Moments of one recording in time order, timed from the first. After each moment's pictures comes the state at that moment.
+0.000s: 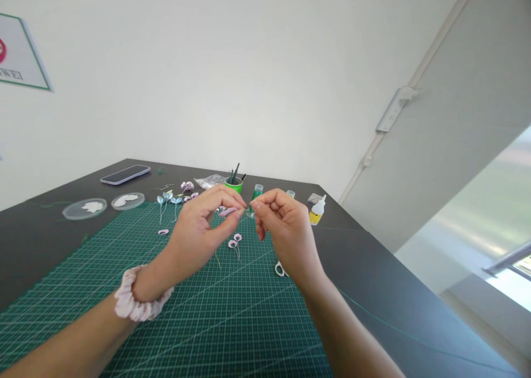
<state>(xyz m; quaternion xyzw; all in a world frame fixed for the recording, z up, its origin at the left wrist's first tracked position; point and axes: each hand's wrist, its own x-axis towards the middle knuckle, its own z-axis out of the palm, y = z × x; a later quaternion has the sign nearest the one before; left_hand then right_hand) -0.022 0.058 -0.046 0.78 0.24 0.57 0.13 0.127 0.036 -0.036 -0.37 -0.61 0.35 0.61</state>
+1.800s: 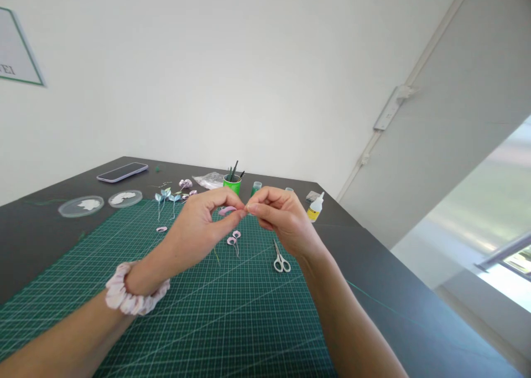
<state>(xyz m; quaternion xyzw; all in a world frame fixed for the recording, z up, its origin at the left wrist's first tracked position) -0.020 0.055 -0.041 0.79 0.31 0.49 0.21 0.149 0.057 -0.039 -0.24 -0.65 0.48 0.53</state>
